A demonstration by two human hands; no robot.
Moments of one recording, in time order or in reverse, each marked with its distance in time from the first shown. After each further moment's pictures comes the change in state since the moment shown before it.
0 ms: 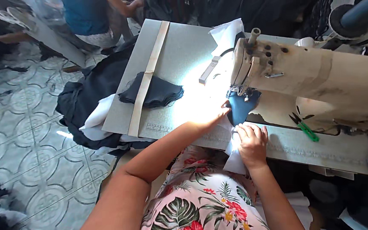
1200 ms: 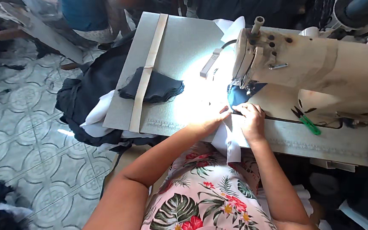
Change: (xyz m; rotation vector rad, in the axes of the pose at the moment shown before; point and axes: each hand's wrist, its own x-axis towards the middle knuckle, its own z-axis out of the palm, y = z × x) left_hand -0.024 0.003 0.008 0.020 0.044 0.139; right_hand 0.053 0.011 0.014 0.327 -0.060 0.113
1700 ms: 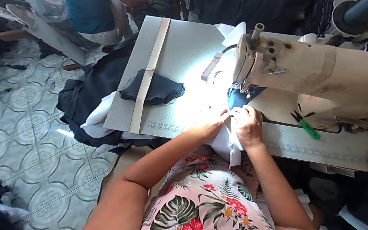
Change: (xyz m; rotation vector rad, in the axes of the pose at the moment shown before) left_hand -0.004 -0.023 0.036 0.097 0.065 -0.029; right_hand -0.005 -0.007 0.008 -0.268 0.048 -0.183
